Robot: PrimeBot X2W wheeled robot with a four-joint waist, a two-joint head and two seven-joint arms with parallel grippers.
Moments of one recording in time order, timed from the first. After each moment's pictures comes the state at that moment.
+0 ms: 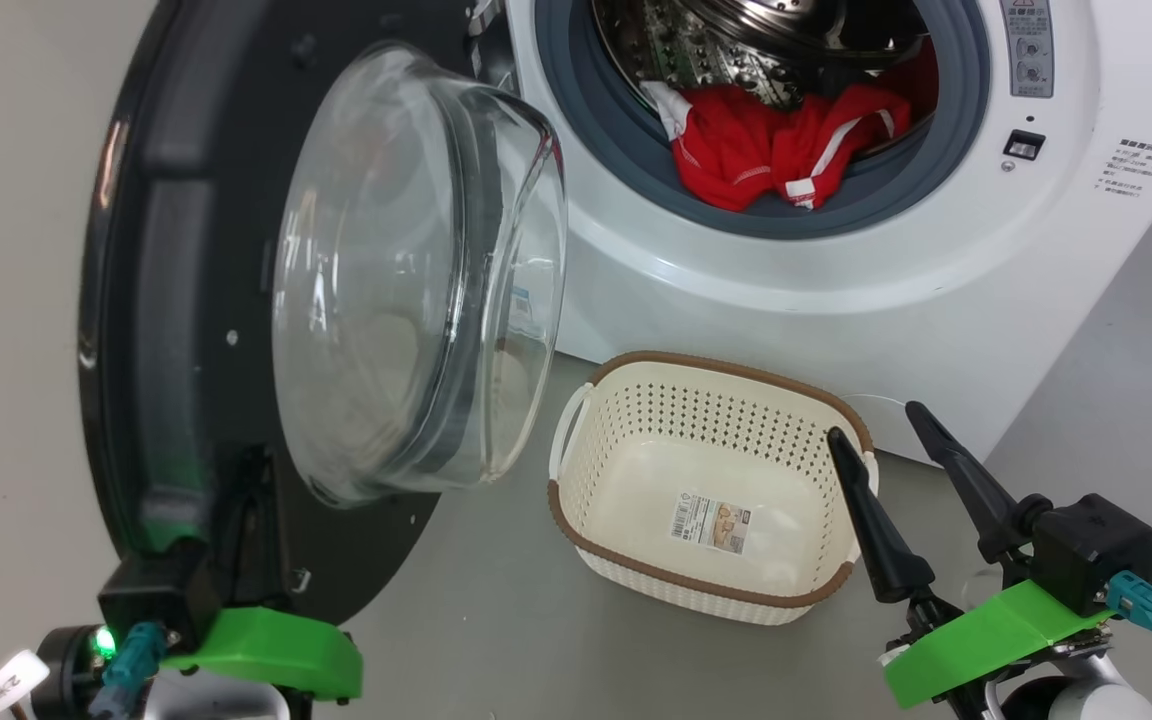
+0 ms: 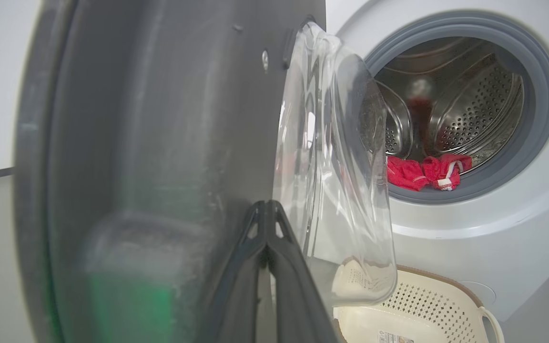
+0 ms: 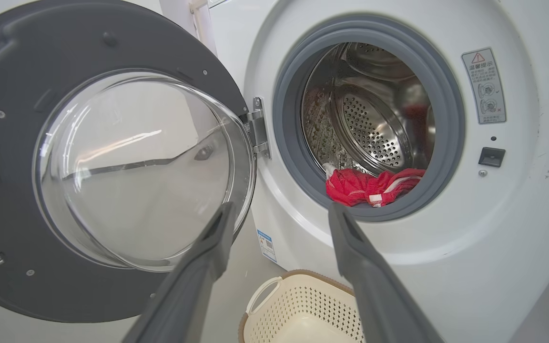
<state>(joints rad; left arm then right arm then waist) -0.22 0.37 -0.43 0.00 -0.51 0.52 -0.14 0.00 -0.05 0.08 -0.14 0.27 0.12 0.02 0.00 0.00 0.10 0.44</state>
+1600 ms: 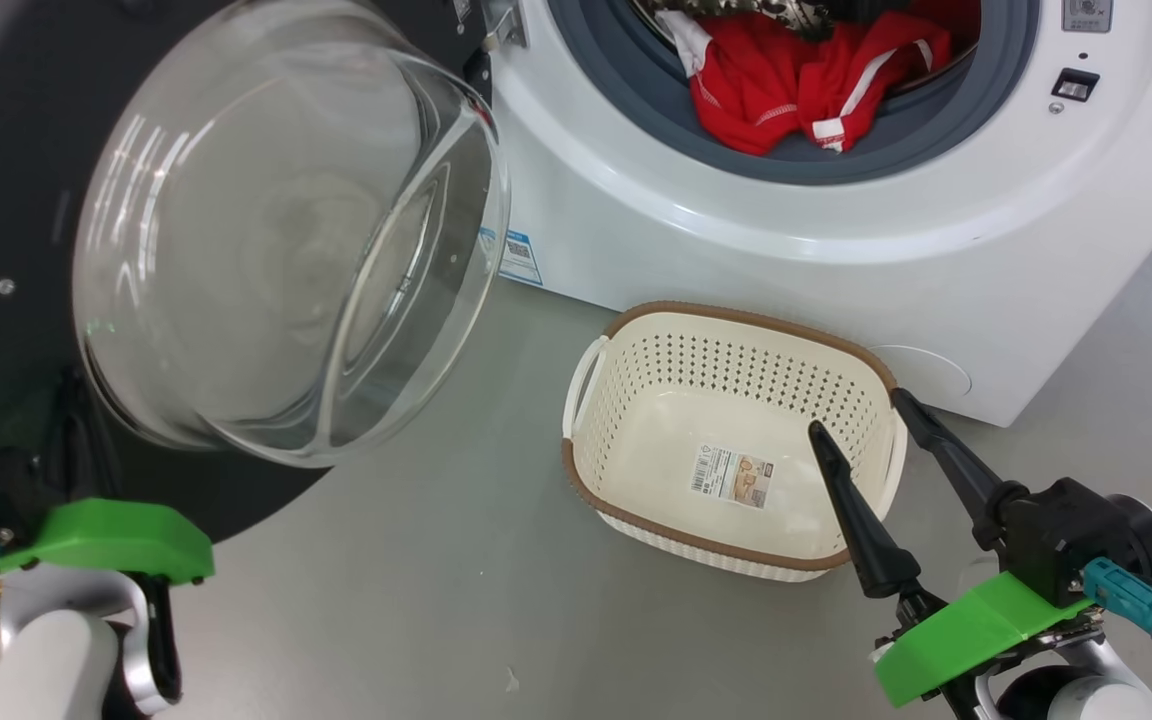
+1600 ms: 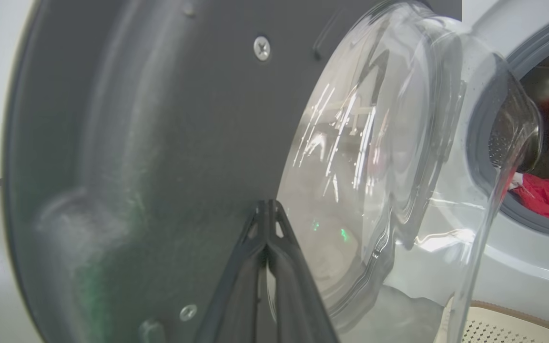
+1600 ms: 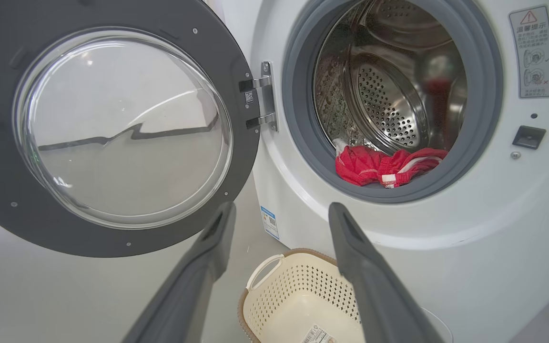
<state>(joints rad) -0.39 0.35 -0.23 0.34 -0.56 0.40 -0.26 -0.01 -0.05 0.10 -0.22 0.19 0.12 0.12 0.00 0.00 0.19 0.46</state>
